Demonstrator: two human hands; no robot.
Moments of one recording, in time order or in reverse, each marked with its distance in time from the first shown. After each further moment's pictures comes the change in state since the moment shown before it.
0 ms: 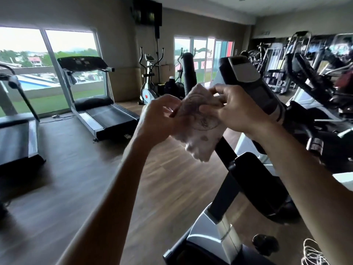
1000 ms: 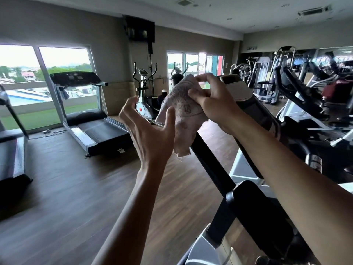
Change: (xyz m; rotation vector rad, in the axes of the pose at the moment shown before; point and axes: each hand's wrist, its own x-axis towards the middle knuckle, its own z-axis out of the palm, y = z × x) left_hand 0.022 0.014 0.038 -0.016 0.566 -0.010; right_hand 0.079 -0.006 0.002 0.225 0.157 -0.019
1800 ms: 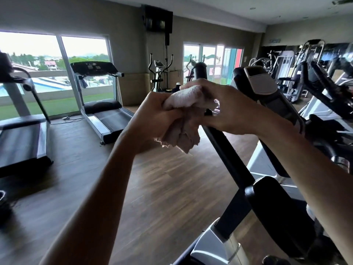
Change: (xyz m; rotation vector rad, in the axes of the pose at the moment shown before) left_hand 0.050 -0.012 -0.049 -0.069 -0.639 0.081; right_hand -0.027 -0.007 0.002 -0.497 -0.450 -0.462
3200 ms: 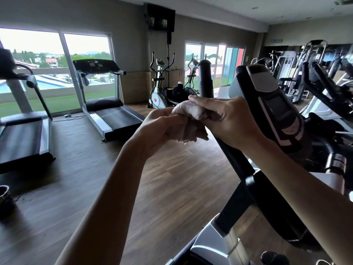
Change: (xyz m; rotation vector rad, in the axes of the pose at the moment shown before) left_hand -0.034 -0.024 0.009 -0.669 -0.107 -0.368; right_hand -0.024 0.005 0.043 -0.140 0.403 -0.155
